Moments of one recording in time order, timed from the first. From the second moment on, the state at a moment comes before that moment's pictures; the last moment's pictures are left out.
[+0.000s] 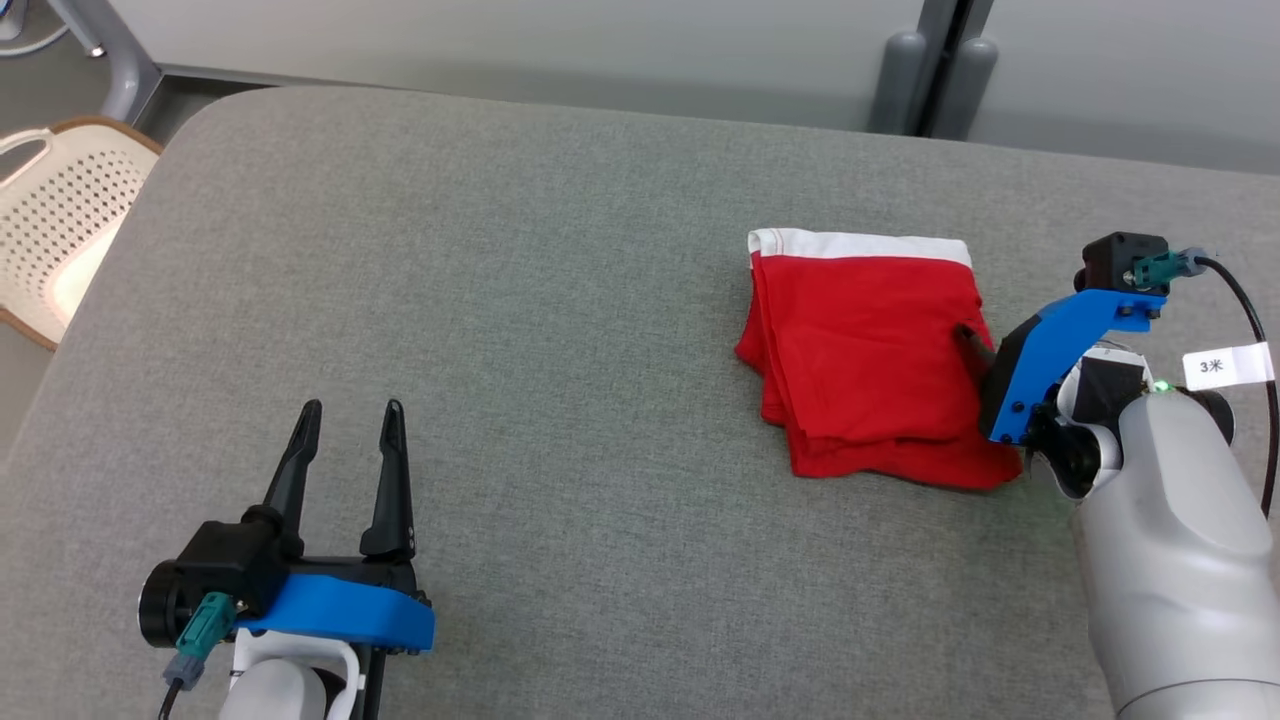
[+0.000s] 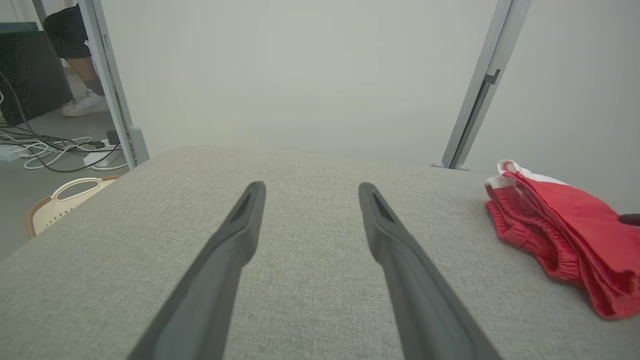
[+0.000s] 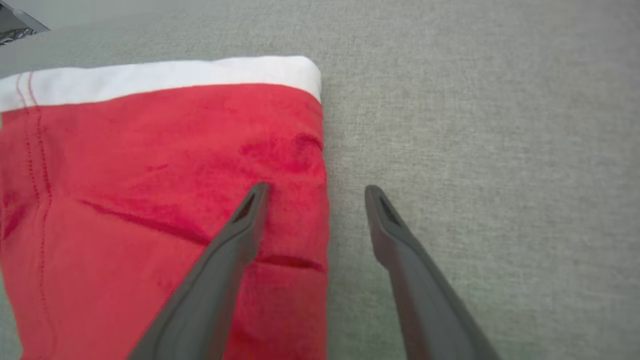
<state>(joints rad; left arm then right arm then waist) -0.14 0.14 -0.15 0.24 -0.29 -0.08 -0.26 -0.74 -0.05 -0.23 0.82 0.07 0.13 0.43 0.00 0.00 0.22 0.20</state>
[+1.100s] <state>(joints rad) -0.12 0.13 -0.08 0.19 -0.26 -0.09 -0.26 -0.96 -0.29 0.37 0.83 0.20 0.13 0.48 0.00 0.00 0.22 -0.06</state>
